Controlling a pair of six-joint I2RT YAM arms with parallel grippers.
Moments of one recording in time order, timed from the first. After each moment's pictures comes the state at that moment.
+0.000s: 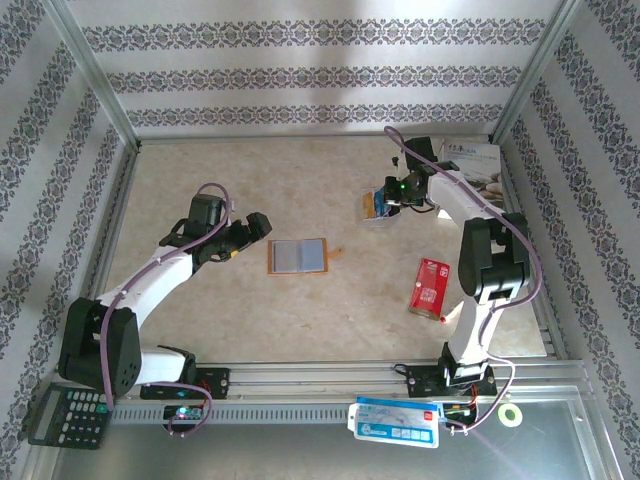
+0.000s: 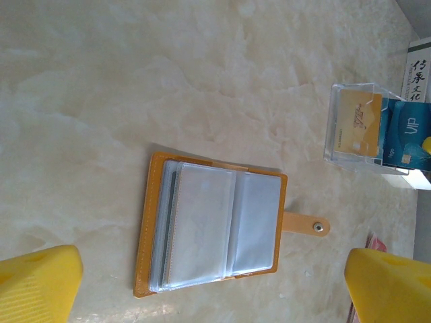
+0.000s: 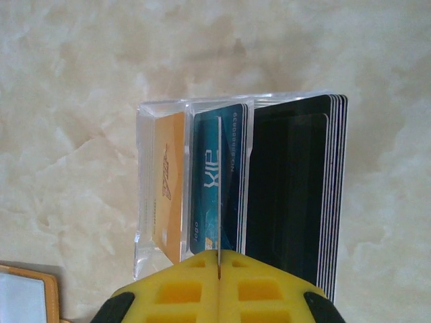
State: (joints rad) left arm -0.21 1.32 0.79 -0.29 0.34 -0.74; right arm 0.15 1.89 1.47 -0.66 -0.23 0.26
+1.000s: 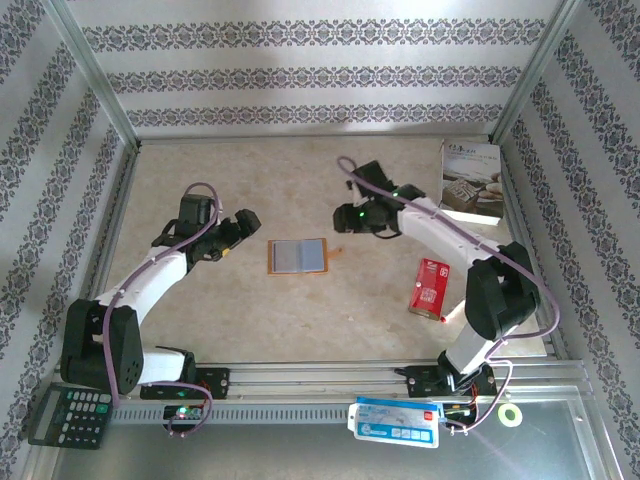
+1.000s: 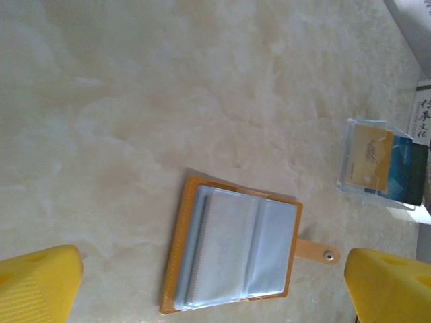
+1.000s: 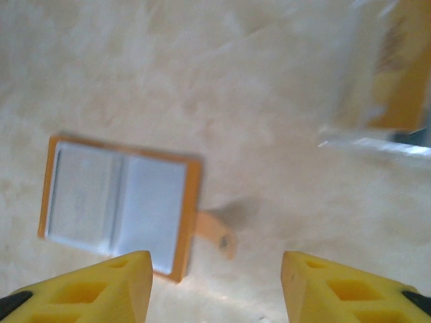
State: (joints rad) left arm -0.12 1.32 0.76 -0.26 0.34 -0.76; right arm 0.54 1.67 1.30 -0.68 -0.12 0.43
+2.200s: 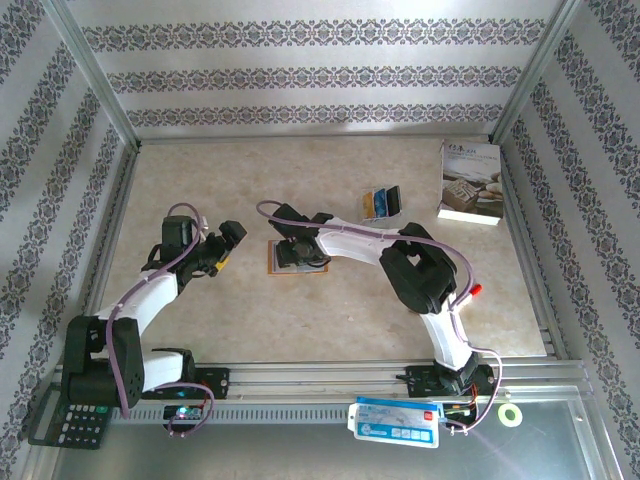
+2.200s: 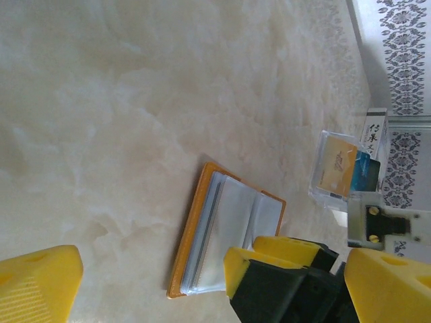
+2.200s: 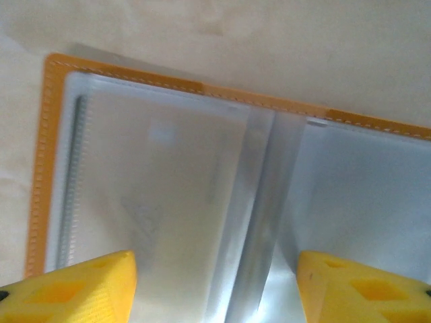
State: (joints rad) left arm 0.01 1.24 0.54 -0.04 0.52 -0.88; right arm 0.86 2.11 1.53 -0.63 0.07 0.65
